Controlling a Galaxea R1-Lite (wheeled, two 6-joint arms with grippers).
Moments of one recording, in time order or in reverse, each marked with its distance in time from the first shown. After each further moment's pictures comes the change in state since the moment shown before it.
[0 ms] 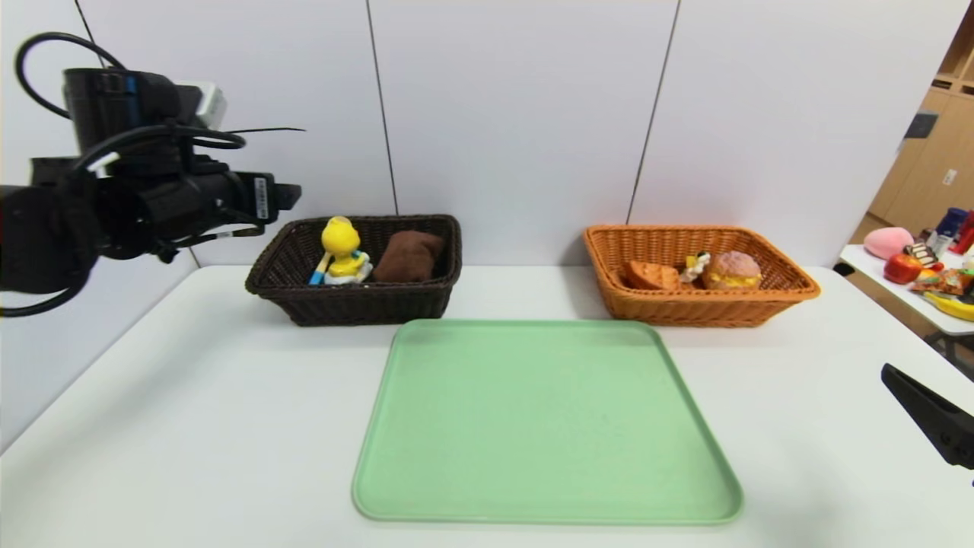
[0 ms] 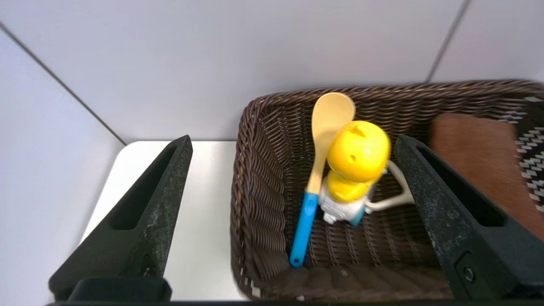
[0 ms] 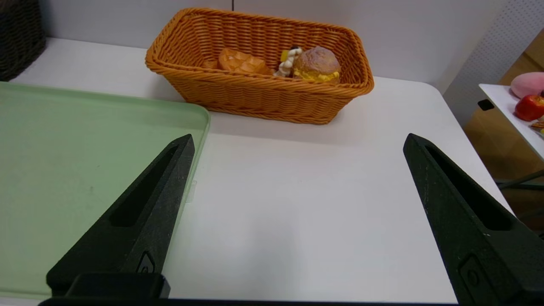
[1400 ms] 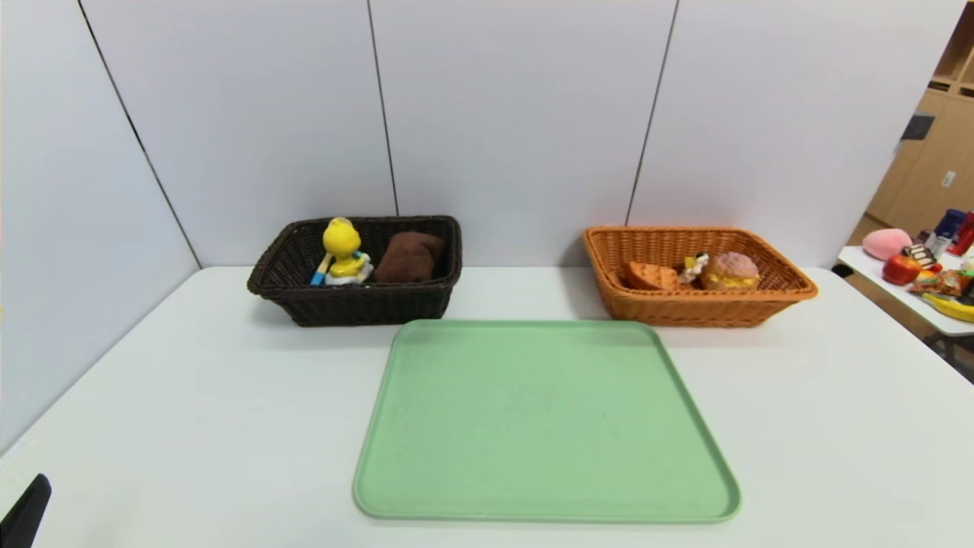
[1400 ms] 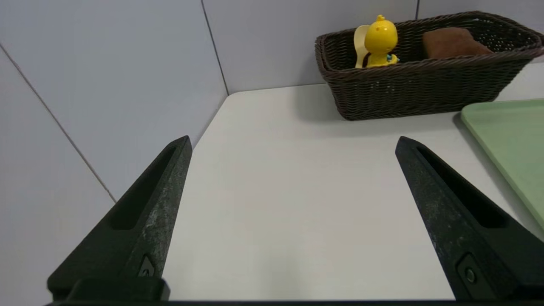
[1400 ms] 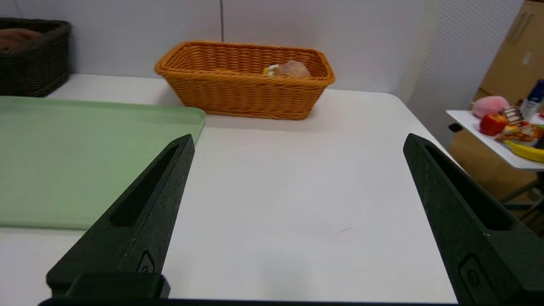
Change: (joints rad) left arm 0.211 -1.345 1.166 -0.144 -0.160 0.132; right arm -0.229 -0.682 0.166 0.323 0.210 0.021
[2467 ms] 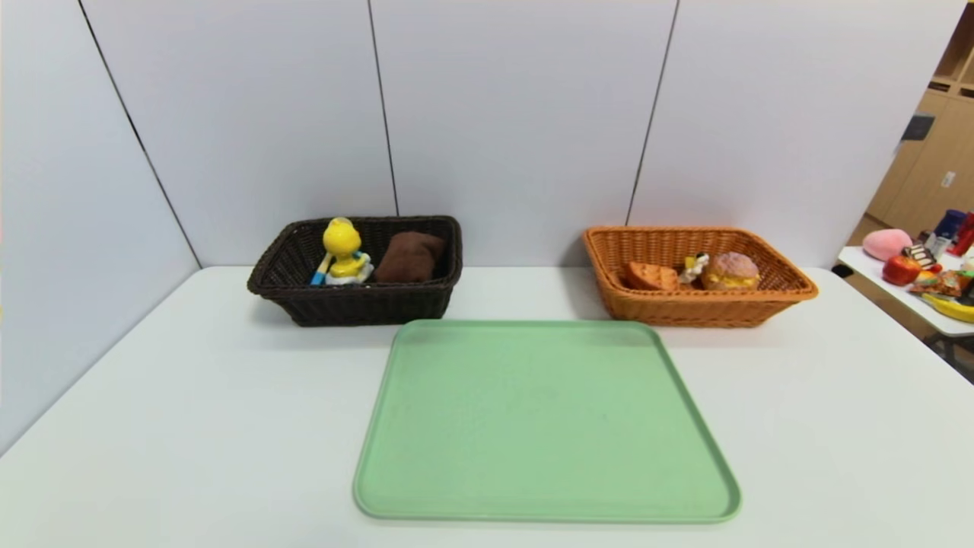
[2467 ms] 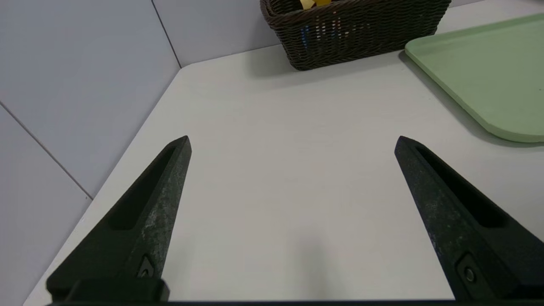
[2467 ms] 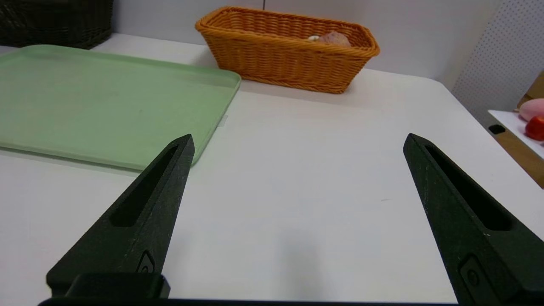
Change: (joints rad) left arm -0.069 -0.341 0.048 0.351 -0.074 0.036; right arm 0.013 -0.163 0.054 0.157 0.095 -0.030
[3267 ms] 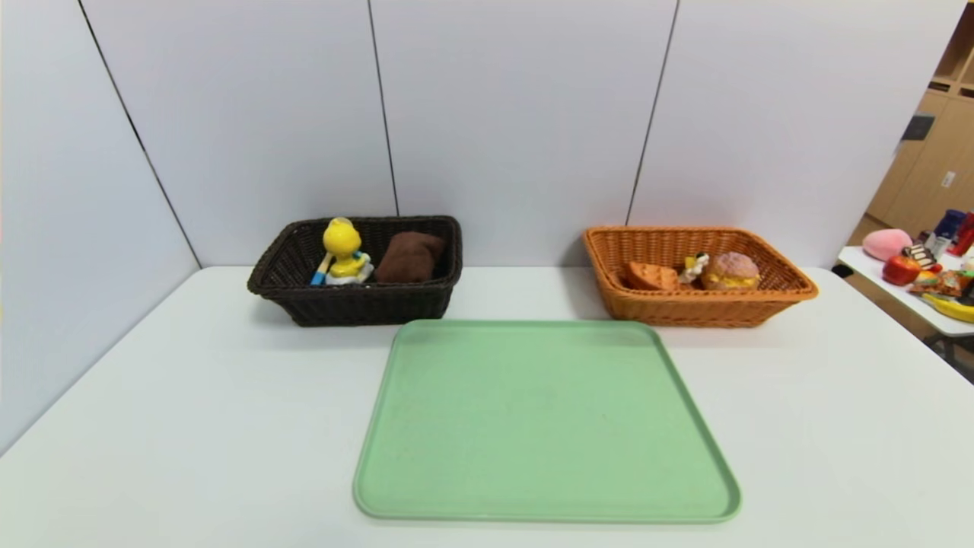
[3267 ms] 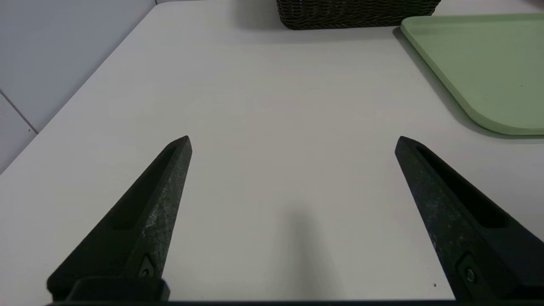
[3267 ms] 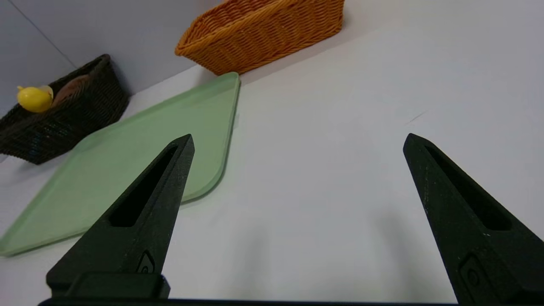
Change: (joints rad) left arm 0.001 -0.006 0.000 0.097 0.007 -0.190; right arm 0.000 0.000 -0.015 0.099 -0.106 0.513
